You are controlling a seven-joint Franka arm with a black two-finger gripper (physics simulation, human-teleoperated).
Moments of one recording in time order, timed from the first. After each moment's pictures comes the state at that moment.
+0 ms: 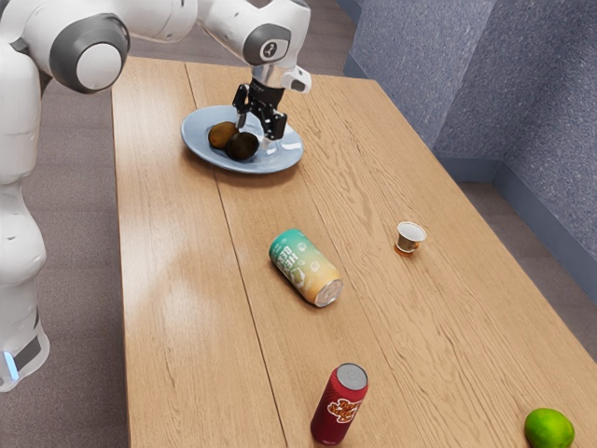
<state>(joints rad) 0.39 0.13 0.14 -1.77 0.06 1.84 0.01</state>
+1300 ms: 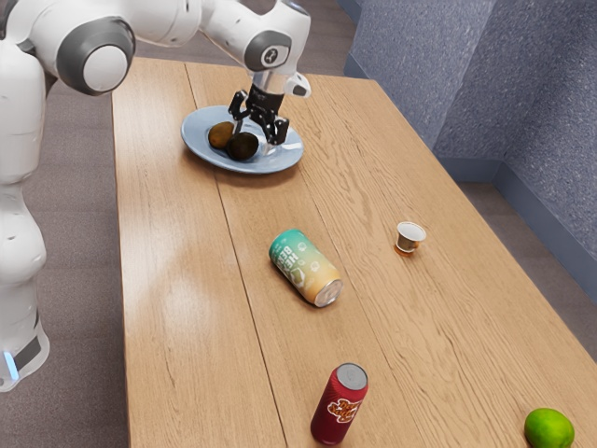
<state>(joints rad) 0.39 0.17 0.14 -1.76 0.04 1.84 -0.17</state>
